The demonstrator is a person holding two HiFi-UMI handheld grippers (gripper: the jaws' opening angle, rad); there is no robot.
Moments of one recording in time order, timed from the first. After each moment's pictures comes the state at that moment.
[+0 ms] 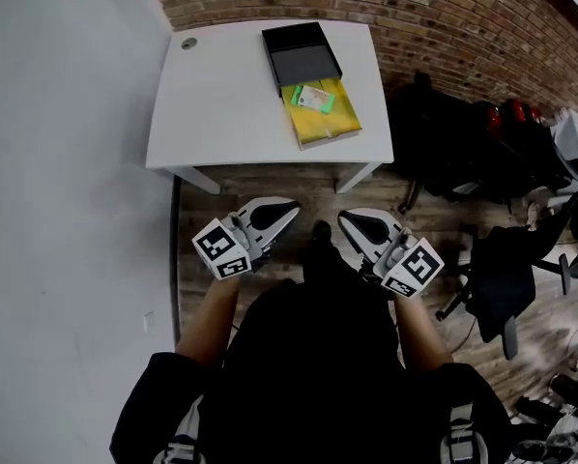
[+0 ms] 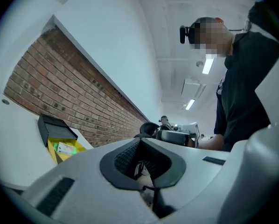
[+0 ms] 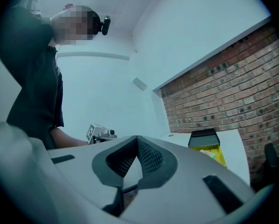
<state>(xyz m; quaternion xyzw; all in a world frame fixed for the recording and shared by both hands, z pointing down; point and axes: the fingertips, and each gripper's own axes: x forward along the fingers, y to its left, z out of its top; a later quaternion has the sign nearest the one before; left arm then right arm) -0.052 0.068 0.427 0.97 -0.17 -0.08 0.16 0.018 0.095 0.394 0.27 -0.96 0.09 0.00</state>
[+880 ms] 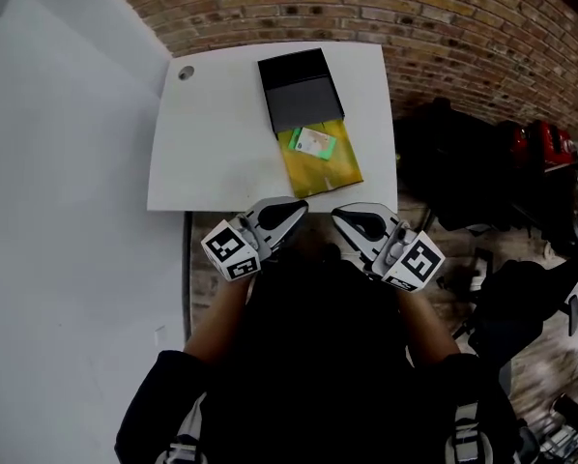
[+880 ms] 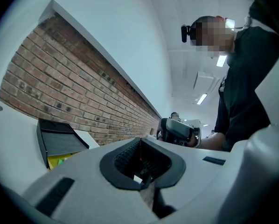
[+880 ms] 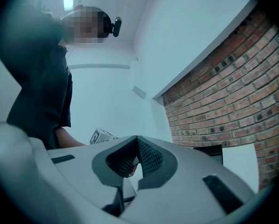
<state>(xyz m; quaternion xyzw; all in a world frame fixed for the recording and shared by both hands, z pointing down) 0.010 -0.102 0.426 0.96 -0.22 -0.05 0.17 0.058 -0.078 0.373 0.20 -0.98 0.07 -0.06</state>
